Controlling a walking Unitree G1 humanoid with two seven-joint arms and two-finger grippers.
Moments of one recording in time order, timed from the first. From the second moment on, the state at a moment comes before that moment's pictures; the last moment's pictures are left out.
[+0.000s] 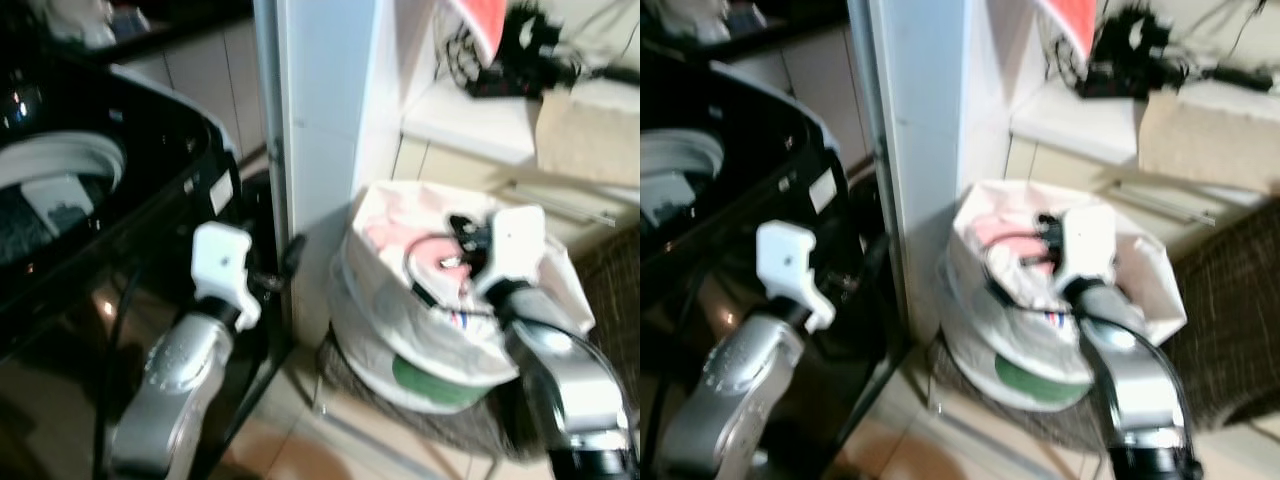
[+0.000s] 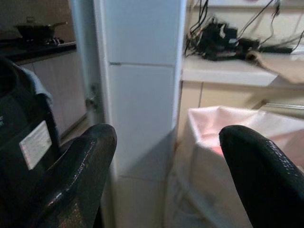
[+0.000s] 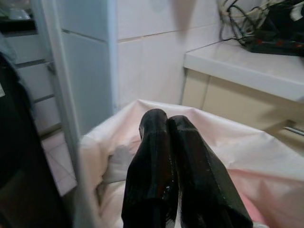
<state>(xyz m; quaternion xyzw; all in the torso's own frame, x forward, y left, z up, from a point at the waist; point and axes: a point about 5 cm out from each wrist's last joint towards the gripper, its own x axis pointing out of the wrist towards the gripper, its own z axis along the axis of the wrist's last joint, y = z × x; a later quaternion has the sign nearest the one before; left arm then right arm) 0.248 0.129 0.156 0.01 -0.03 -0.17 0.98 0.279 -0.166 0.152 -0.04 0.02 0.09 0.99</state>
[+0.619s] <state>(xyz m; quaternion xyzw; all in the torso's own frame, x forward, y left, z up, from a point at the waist) 0.248 0.123 0.156 -0.01 -0.04 -0.18 0.98 0.279 -0.183 0.148 -0.06 0.06 0.05 1.00</state>
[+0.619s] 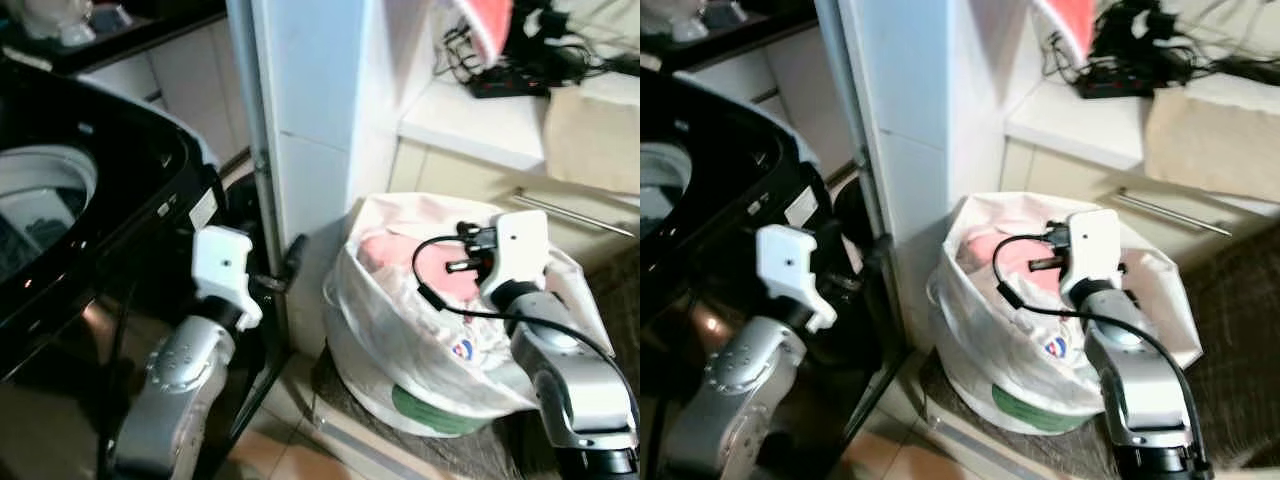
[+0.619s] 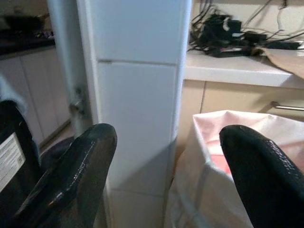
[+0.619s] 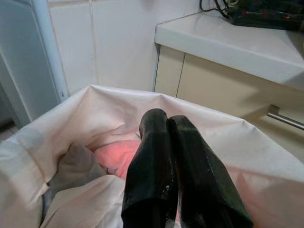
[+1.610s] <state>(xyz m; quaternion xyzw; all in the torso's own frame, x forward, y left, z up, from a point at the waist) 0.245 0.123 0.152 -0.02 -0.03 -0.19 0.98 0.281 -0.197 0.140 -0.07 0.10 0.01 0.99</state>
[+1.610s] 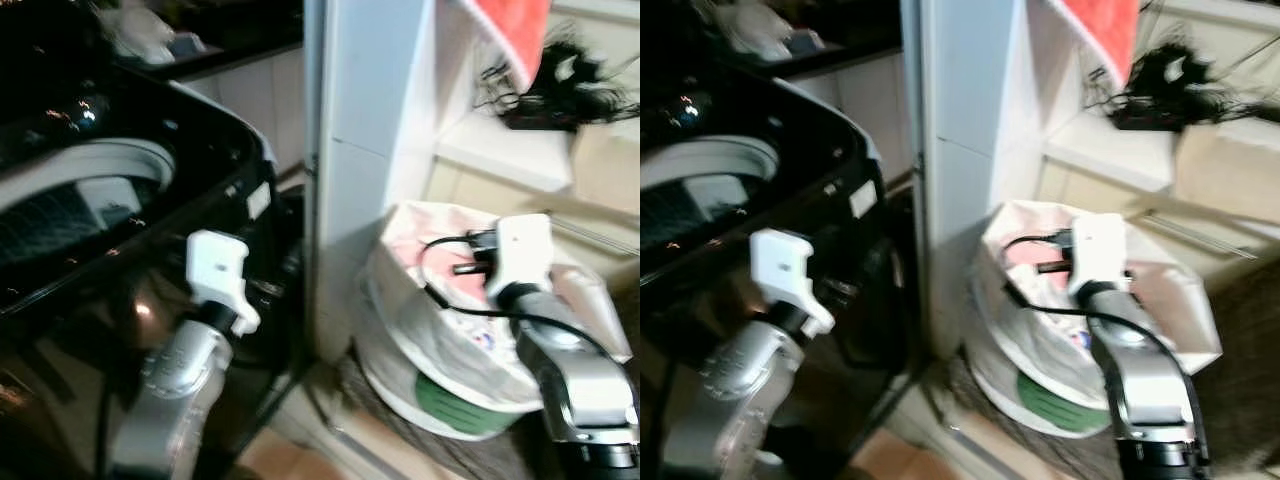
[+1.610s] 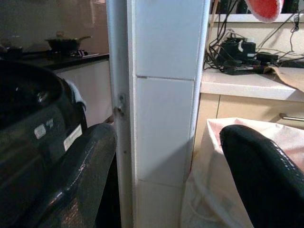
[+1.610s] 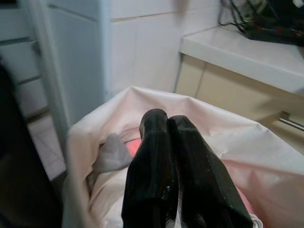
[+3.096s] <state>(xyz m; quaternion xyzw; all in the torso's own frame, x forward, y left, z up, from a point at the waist) 0.248 0.120 0.155 -0.02 -0.03 -0.19 0.98 0.282 -0.199 0.136 -0.12 0.14 0.05 0.98</state>
